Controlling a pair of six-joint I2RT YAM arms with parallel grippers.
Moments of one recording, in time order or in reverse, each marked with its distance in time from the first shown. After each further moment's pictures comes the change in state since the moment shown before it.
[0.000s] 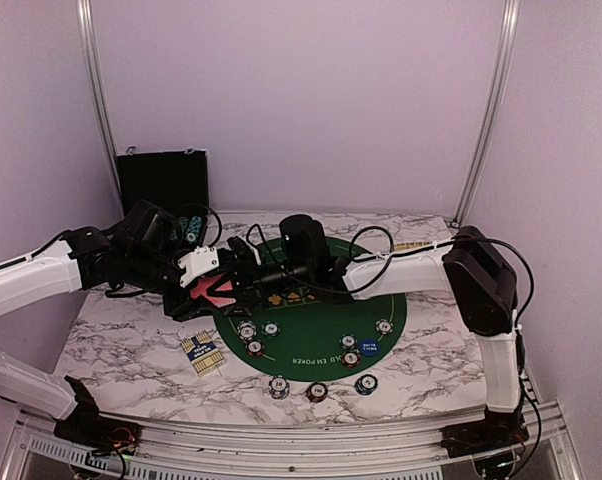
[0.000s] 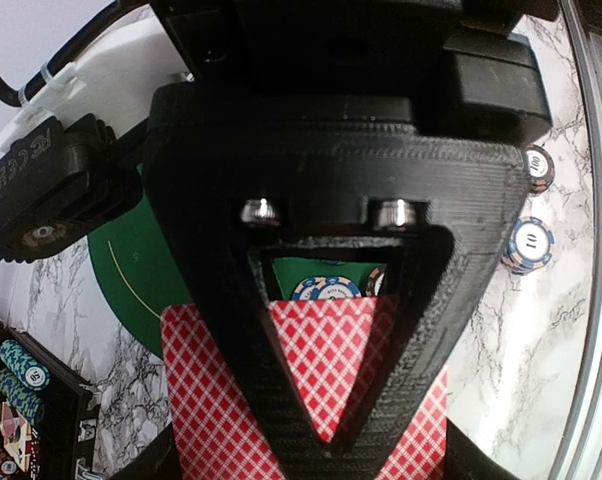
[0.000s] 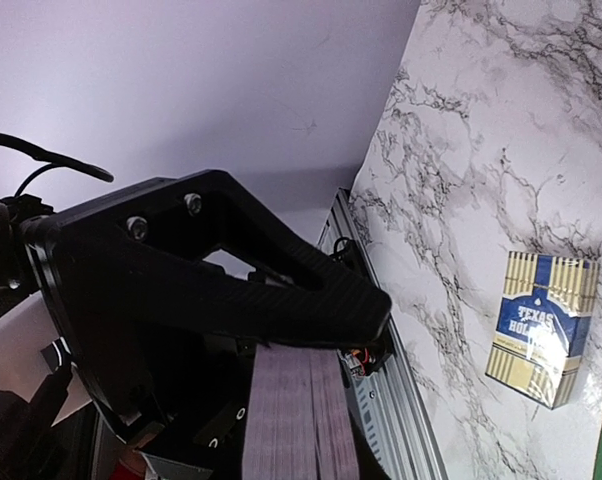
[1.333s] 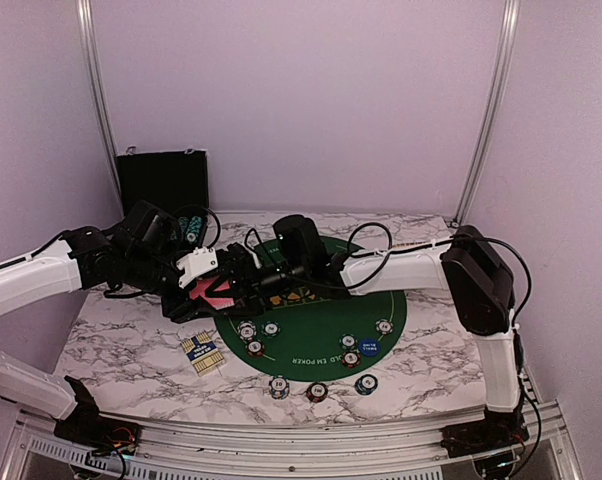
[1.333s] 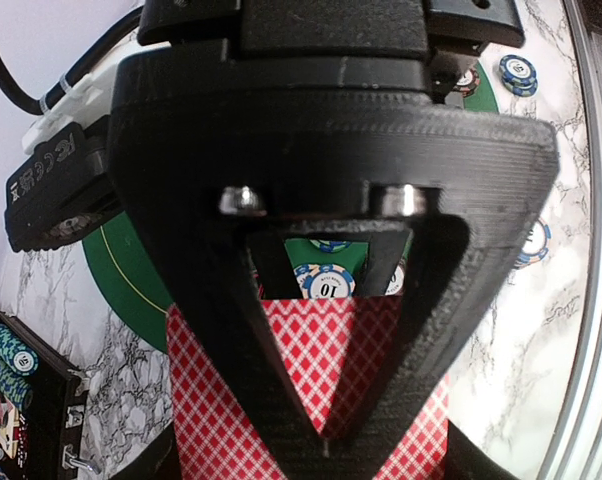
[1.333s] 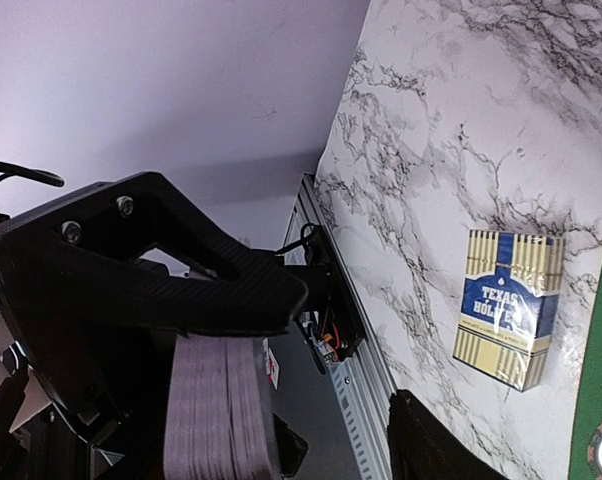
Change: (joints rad) left arm 0.000 0.001 0.000 -0.027 -0.002 -0.028; right arm -0.012 0.019 0.055 -0.169 -0.005 -0.066
